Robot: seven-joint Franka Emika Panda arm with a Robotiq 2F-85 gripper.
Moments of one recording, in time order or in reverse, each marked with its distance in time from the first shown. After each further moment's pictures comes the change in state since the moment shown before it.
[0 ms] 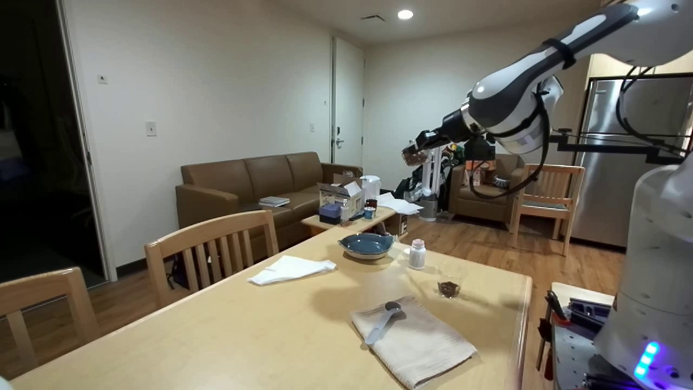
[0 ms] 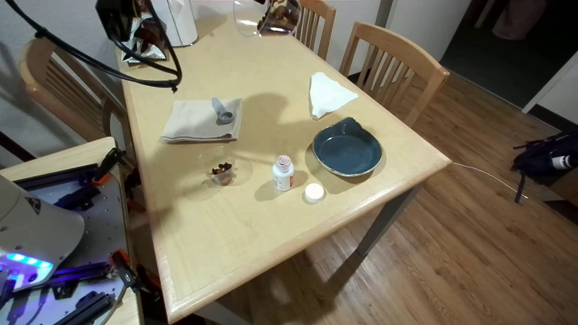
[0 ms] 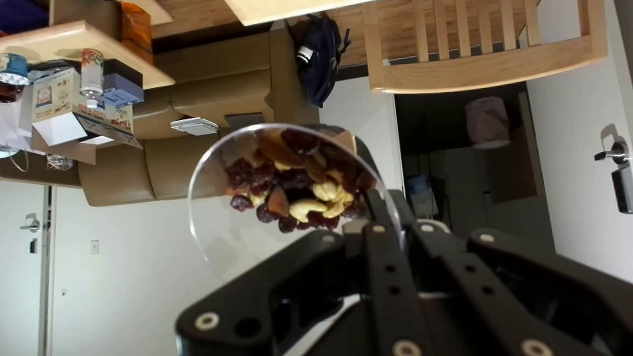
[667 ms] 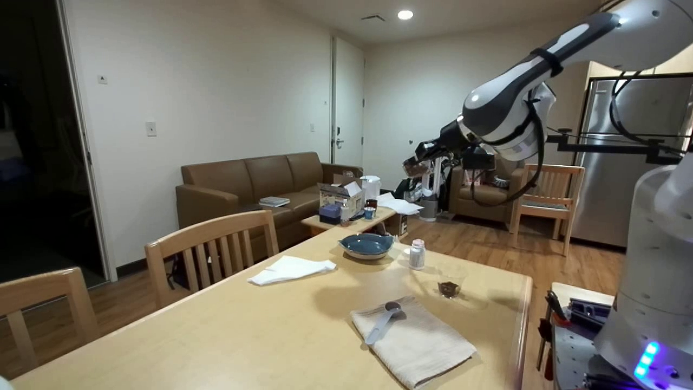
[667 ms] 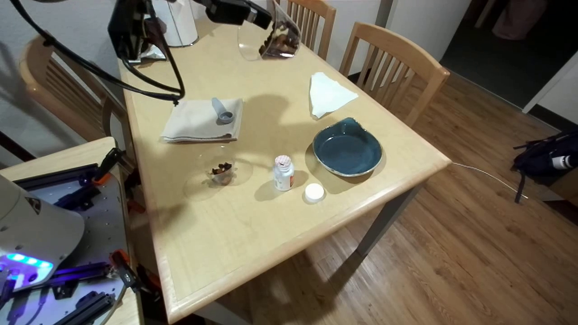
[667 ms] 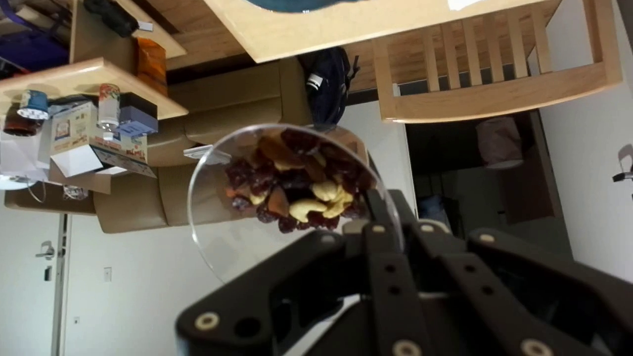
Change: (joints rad) arm 0.000 0.054 -0.003 0.000 0.032 0.001 -0.001
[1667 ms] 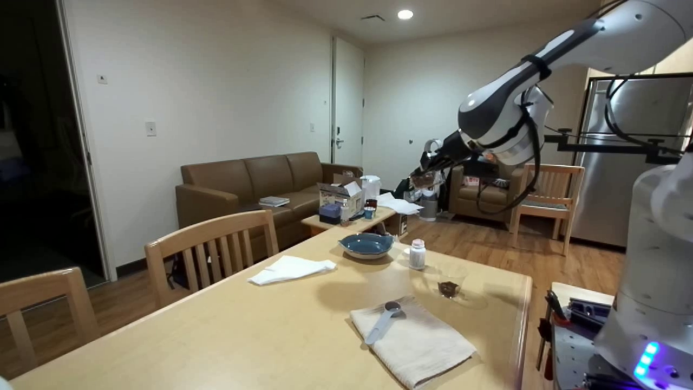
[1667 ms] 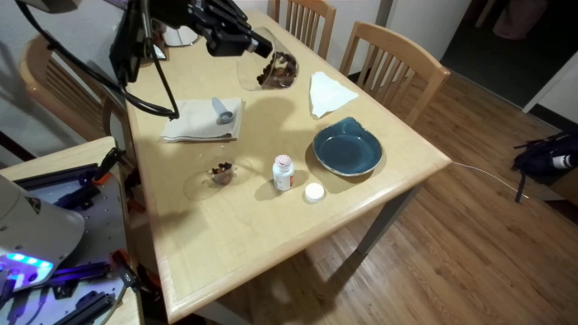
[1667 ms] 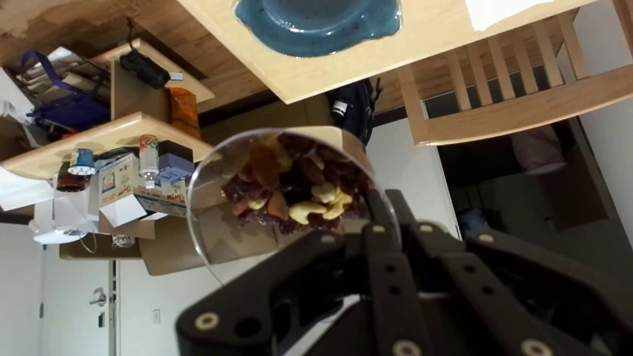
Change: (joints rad) arm 0.034 0.041 -0.058 -0.005 0.109 -0.002 -0.001
